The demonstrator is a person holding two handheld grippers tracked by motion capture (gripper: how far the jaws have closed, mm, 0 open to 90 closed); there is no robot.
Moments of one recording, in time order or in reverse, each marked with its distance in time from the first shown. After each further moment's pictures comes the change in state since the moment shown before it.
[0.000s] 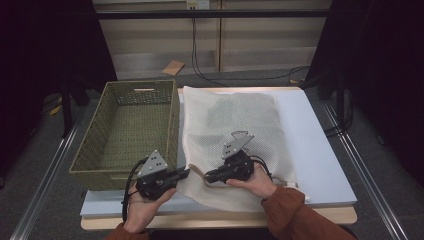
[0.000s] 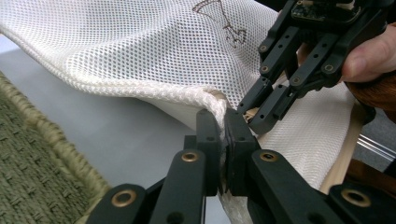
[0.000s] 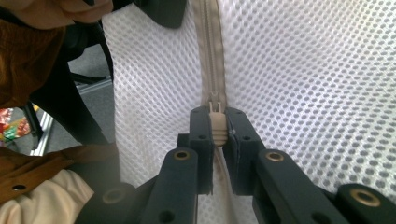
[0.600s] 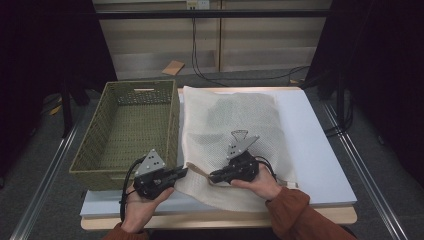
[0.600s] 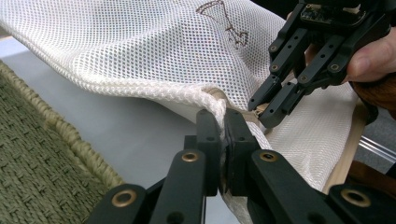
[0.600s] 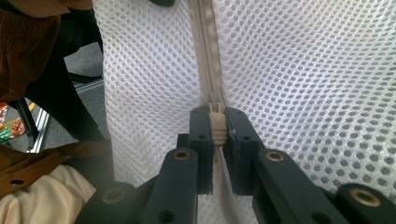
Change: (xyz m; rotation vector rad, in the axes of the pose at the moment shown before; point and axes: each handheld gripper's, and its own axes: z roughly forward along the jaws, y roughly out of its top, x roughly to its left) left arm 0.002 0.002 -0.004 -0.004 0.006 0.007; right arm 0.000 -0.008 -0.010 0.002 -0.026 0.007
